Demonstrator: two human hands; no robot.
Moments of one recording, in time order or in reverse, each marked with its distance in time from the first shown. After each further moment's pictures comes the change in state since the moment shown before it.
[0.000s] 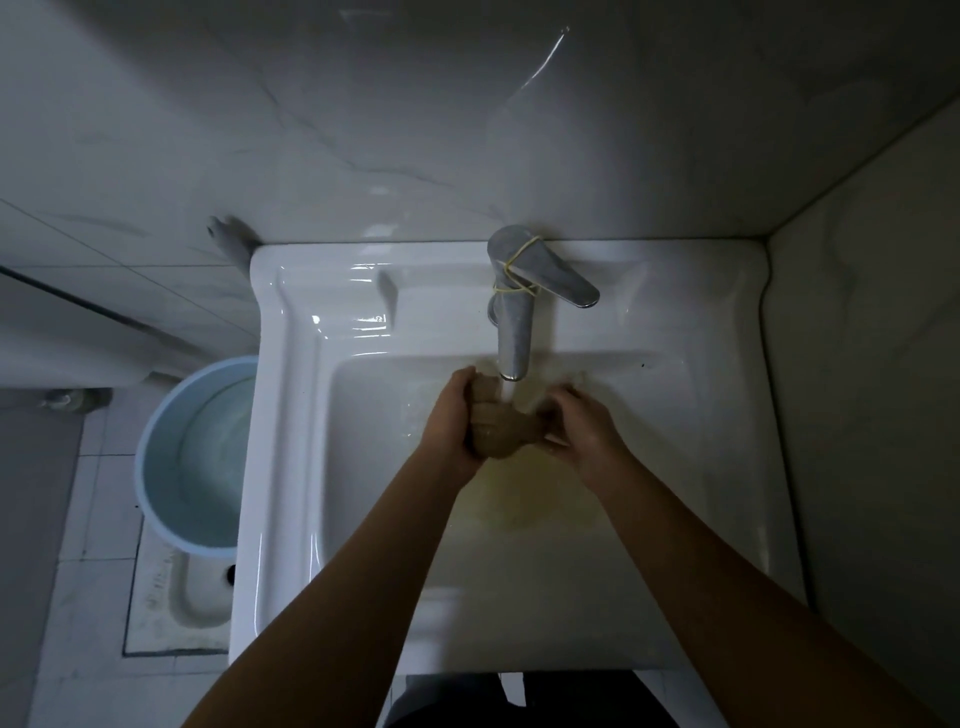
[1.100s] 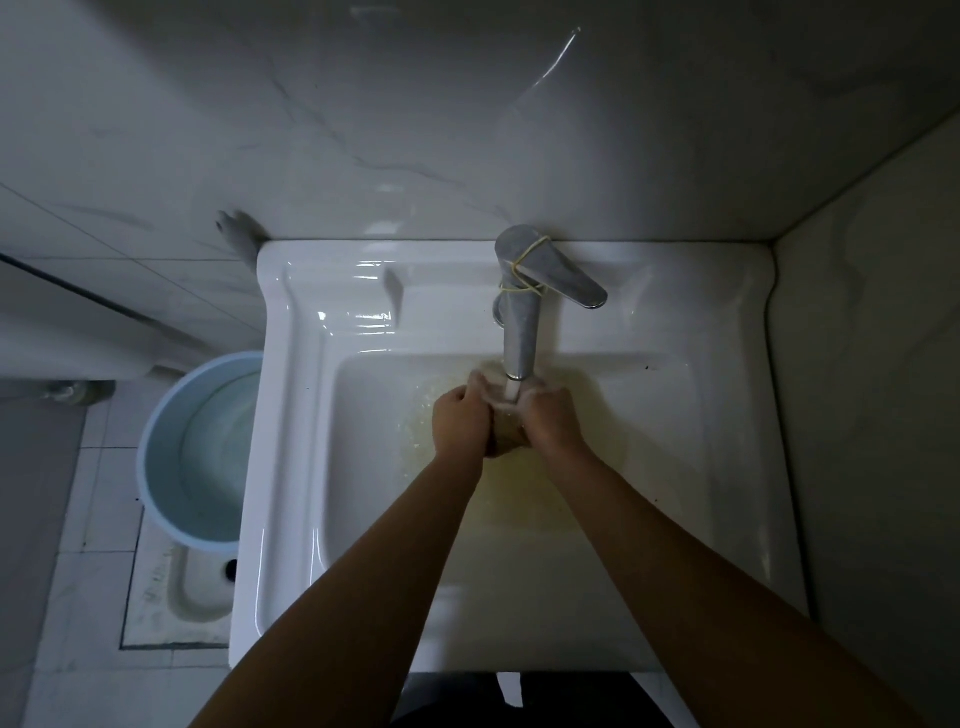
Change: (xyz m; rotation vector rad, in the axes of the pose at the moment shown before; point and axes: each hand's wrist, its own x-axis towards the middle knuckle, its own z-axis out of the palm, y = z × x) left_hand 0.012 -0.011 0.007 0.418 0.376 0.263; right_hand -0.016 -0.007 0.046 -0.536 0.102 -0.405
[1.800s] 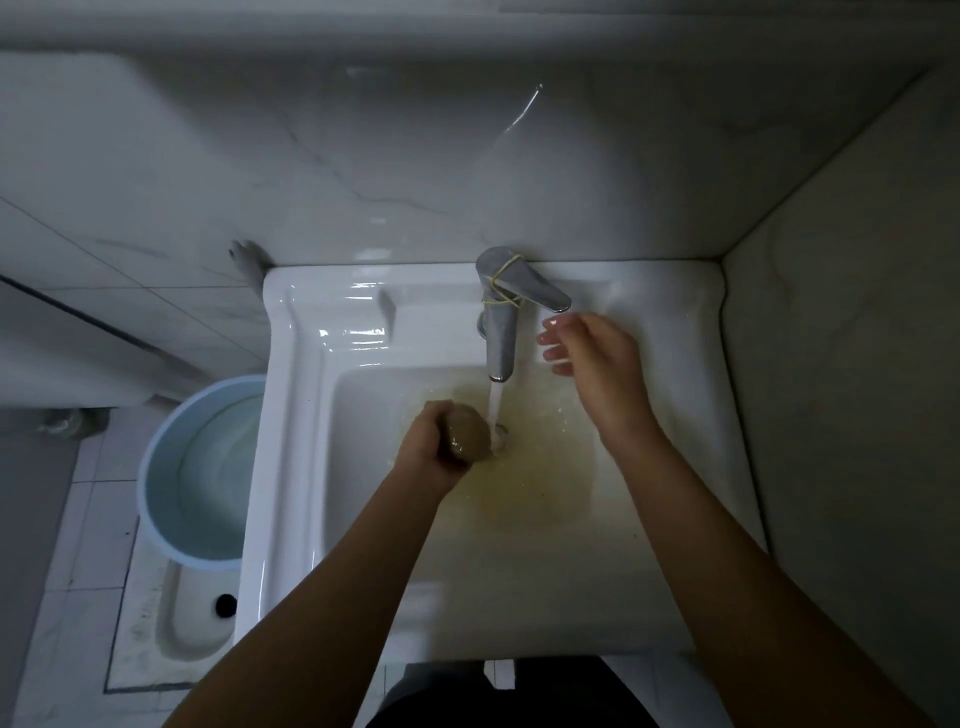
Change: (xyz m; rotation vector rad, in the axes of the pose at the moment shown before) left_hand -0.035 0.005 -0.039 -0.604 -0.296 -0.293; right_hand -0.035 -0.049 -0.090 0.361 0.079 -0.349
